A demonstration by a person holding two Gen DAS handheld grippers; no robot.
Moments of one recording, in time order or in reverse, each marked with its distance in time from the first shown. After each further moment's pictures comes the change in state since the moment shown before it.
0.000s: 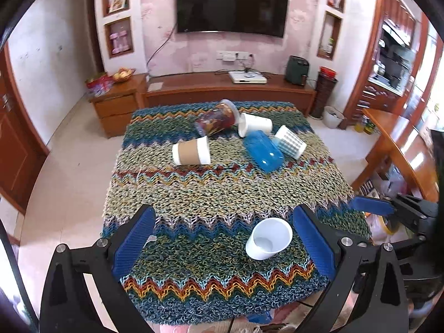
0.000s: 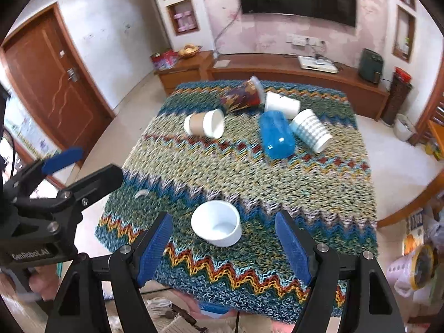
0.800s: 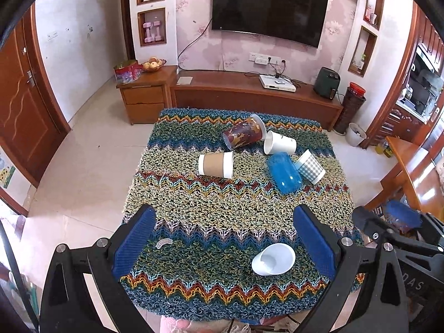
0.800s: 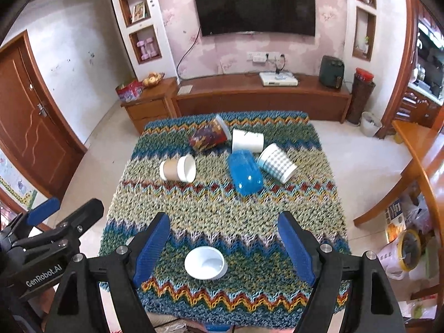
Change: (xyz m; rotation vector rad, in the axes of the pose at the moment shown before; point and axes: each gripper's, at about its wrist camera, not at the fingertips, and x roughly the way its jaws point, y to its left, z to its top) left arm -0.017 0.013 0.042 -0.133 0.016 0.100; right arm -0.037 0.000 0.053 0.124 -0.107 -0.155
